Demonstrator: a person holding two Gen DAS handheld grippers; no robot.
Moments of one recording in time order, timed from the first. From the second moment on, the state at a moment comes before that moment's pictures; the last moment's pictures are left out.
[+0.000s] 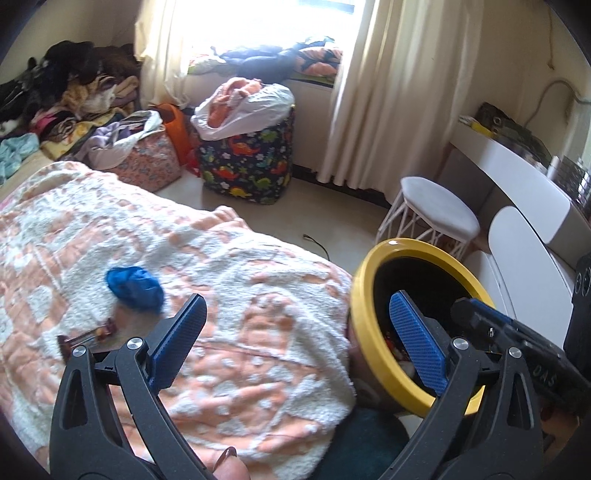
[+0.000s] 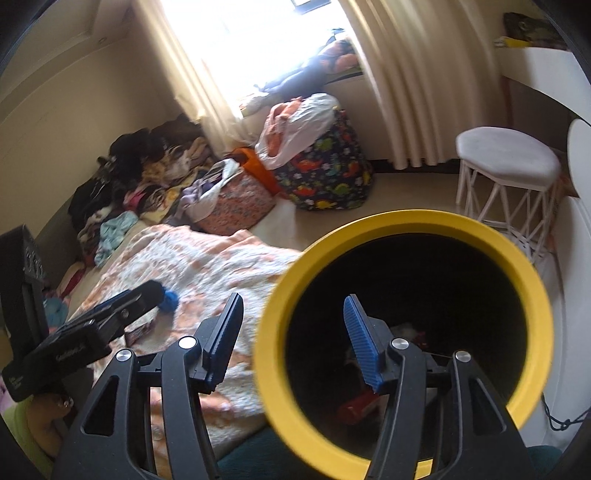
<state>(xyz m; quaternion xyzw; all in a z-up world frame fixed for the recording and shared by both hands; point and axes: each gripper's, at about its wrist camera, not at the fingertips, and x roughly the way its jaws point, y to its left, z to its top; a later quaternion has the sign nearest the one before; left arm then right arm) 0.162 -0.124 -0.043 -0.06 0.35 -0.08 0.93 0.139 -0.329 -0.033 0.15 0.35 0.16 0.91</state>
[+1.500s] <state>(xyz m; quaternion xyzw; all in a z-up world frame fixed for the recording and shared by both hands) 0.136 0.073 -0.099 -0.16 0.39 0.07 0.90 0.183 -0.162 -0.039 0.03 0.37 0.29 0.88</state>
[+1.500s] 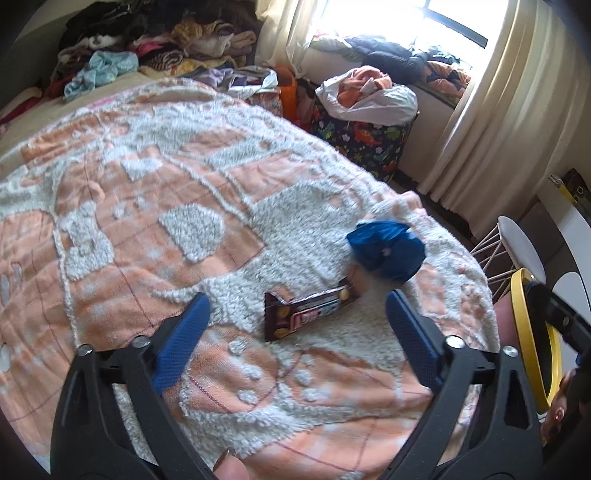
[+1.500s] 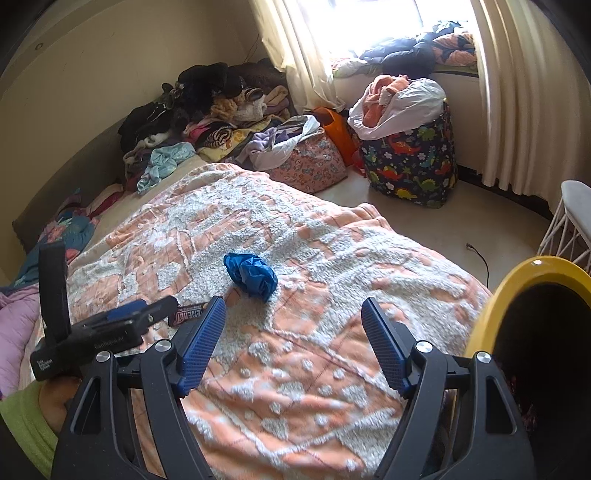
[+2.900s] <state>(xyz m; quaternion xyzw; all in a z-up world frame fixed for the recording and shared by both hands) 0.151 0.057 -0.113 -0.13 0.40 0.03 0.91 0.236 -0.109 -0.081 0.05 0.43 0.34 0.83</state>
